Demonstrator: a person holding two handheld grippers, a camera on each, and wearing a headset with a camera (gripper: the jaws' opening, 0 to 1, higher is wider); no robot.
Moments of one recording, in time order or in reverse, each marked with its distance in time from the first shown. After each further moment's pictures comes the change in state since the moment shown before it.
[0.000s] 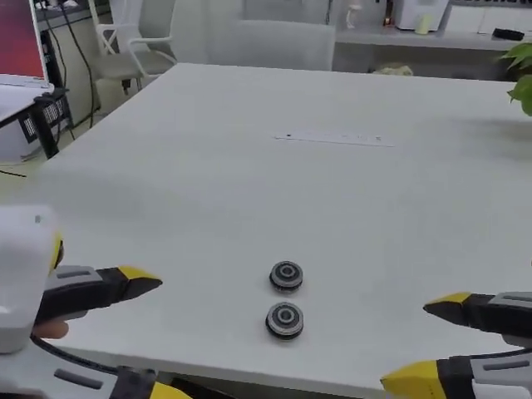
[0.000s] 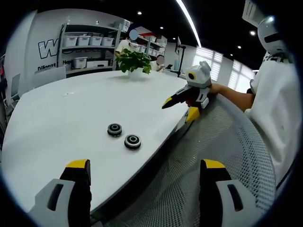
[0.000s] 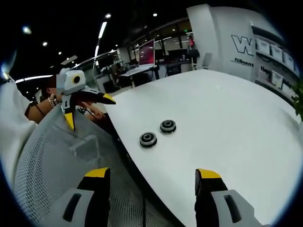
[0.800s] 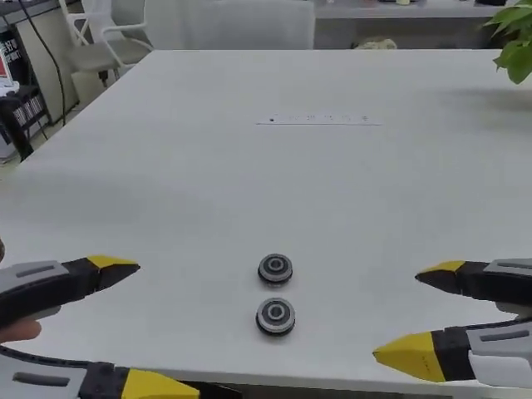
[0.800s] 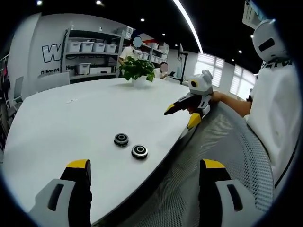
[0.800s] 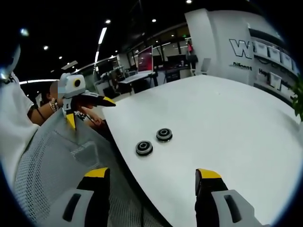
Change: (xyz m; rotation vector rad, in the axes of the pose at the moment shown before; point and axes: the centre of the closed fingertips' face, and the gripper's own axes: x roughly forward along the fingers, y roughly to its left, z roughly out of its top) left arm -0.002 0.013 0.021 -0.001 -0.062 0.027; right arm 0.001 -0.012 0.015 0.006 -0.060 -0.001
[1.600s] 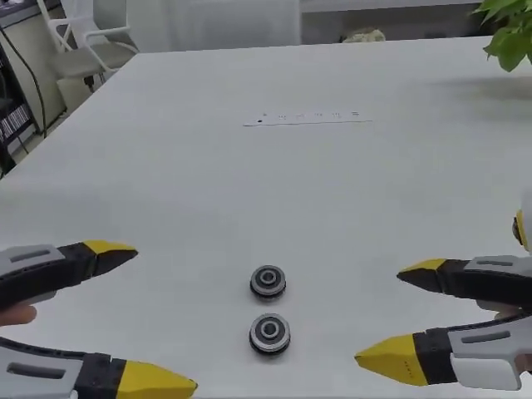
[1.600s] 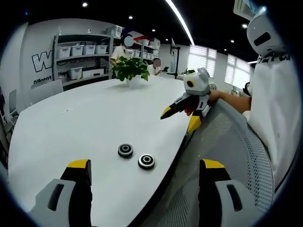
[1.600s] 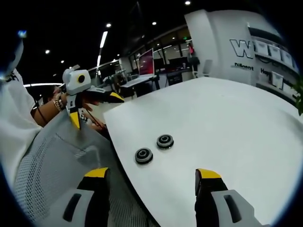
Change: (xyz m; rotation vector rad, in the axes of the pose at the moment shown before) left arm 0.019 0.015 0.027 0.103 0.032 -0.039; right arm 0.015 -0.004 0.012 0.007 -0.033 0.033
